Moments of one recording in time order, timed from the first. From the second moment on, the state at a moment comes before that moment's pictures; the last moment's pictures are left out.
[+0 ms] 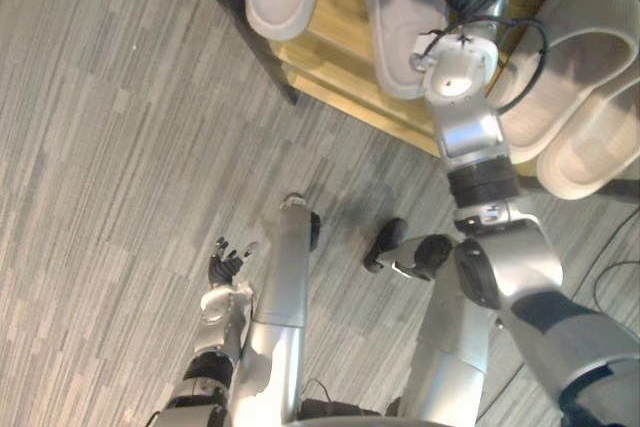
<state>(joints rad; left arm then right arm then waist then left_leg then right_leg) -0.23 0.07 0.14 0.78 -0.31 -0.17 0.21 -1.19 -0.19 -0.03 0.54 -0.30 0.09 -0.59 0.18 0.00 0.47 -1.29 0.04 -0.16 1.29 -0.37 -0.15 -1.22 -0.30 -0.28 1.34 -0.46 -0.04</state>
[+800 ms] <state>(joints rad) -0.22 0.05 0.19 0.79 -0.31 -0.16 0.21 -0.76 -0.08 0.03 0.25 -0.17 0.00 -0.49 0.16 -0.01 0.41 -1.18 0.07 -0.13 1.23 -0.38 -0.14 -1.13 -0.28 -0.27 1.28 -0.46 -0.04</state>
